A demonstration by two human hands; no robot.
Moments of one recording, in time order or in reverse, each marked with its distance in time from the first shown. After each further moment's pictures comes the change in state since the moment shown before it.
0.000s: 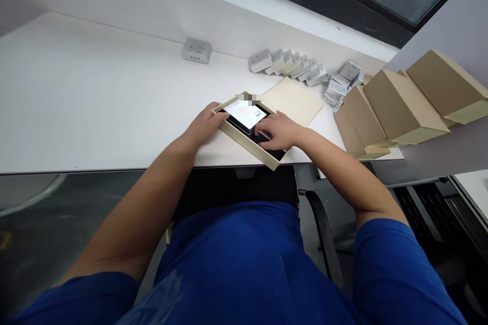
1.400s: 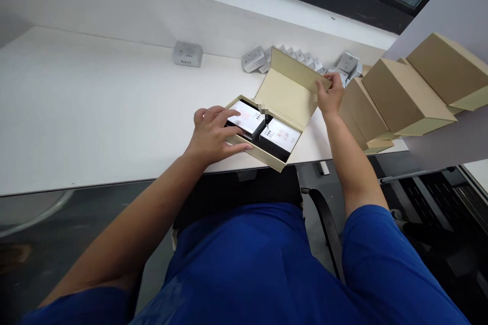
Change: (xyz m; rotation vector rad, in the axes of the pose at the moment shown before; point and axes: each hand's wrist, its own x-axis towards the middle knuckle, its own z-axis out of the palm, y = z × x) left_hand -0.025 0.013 0.021 0.472 0.017 0.674; right_hand -0.024 0.193 0.010 0.128 1.208 0.723
